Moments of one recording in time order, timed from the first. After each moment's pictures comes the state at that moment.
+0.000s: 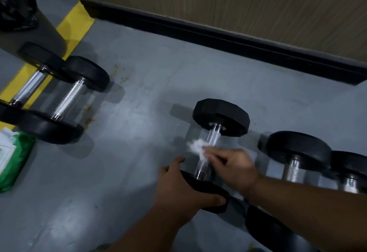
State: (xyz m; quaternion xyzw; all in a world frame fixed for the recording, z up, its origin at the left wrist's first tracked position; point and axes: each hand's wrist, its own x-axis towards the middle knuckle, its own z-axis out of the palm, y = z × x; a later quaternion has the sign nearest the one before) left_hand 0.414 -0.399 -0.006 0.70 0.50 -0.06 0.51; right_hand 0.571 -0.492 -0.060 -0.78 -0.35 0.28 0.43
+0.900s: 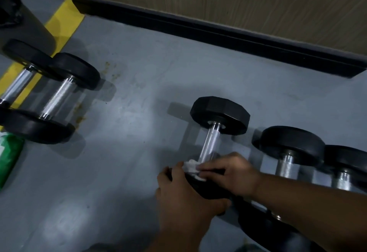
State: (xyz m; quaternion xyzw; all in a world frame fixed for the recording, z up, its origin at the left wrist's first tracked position) left_hand 0.426 -0.445 0.003 0.74 0.55 -0.08 0.38; right_hand 0.583 -0.518 -0.059 -0.71 -0.47 0.35 0.39
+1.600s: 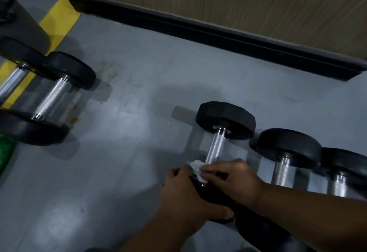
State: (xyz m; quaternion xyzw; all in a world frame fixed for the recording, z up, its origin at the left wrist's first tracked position) left_hand 0.434 -0.425 -0.007 0.76 0.44 -0.15 0.46; right_hand 0.580 -0.531 -0.057 -0.73 -0.41 0.35 0.42
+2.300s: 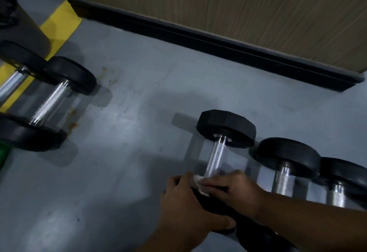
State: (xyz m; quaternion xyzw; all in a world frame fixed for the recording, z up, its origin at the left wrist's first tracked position) left_hand 0.431 -0.426 -0.011 0.77 0.44 -0.13 0.45; right_hand 0.588 -0.534 -0.056 -0.71 -0.50 0.35 0.35
